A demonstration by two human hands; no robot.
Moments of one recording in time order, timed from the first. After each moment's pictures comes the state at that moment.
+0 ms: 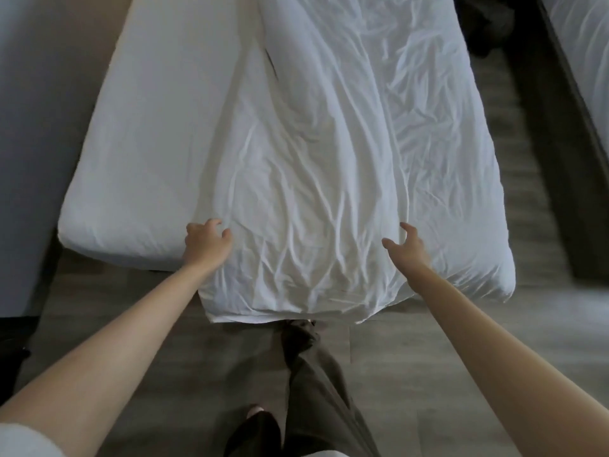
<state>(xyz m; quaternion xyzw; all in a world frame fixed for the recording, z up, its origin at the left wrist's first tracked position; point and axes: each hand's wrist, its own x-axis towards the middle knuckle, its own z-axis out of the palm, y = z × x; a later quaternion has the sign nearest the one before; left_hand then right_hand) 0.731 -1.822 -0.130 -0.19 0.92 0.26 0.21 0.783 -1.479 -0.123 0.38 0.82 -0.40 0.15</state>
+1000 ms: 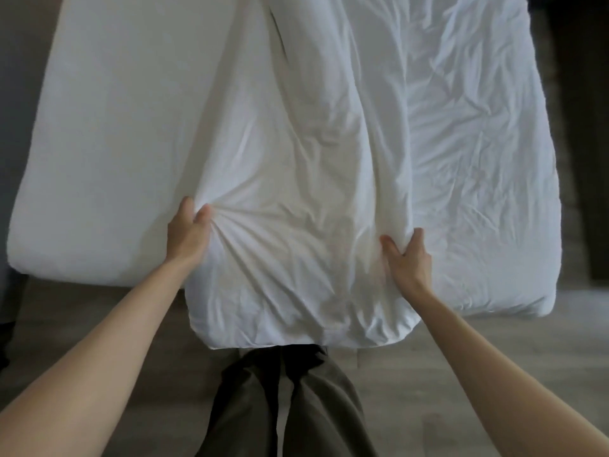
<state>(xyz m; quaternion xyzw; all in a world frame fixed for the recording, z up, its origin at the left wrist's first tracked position) 0.619 -1.852 -0.205 -0.21 0.90 0.38 0.11 0.703 -1.523 -0.182 0.35 0.85 -0.38 0.10</state>
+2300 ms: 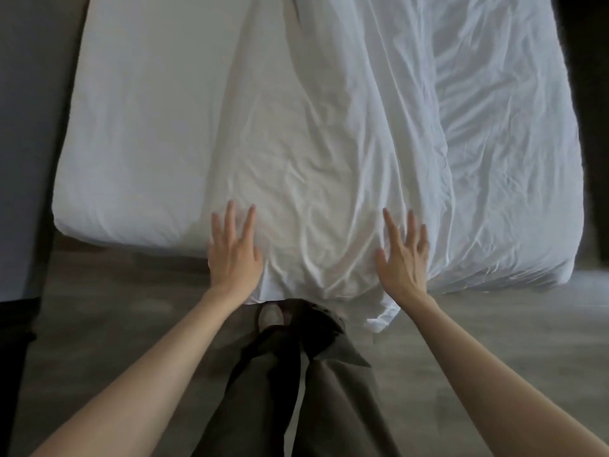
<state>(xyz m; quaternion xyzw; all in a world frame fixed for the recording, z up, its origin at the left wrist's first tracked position) 0.739 -1.879 -0.228 0.01 0.98 0.15 0.13 0.775 -1.600 -0.212 0.17 0.96 -0.15 0.14</state>
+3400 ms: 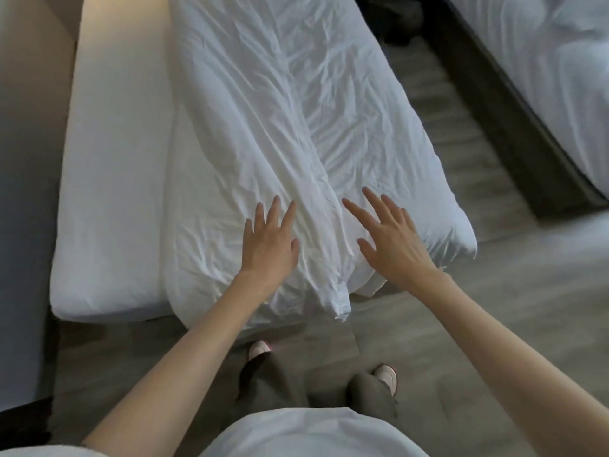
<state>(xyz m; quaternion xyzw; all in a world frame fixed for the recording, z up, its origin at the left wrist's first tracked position) 0.768 -1.674 -0.007 0.25 0.96 0.05 0.14 0.849 -1.470 0.000 0.05 0.99 -0.12 0.06</state>
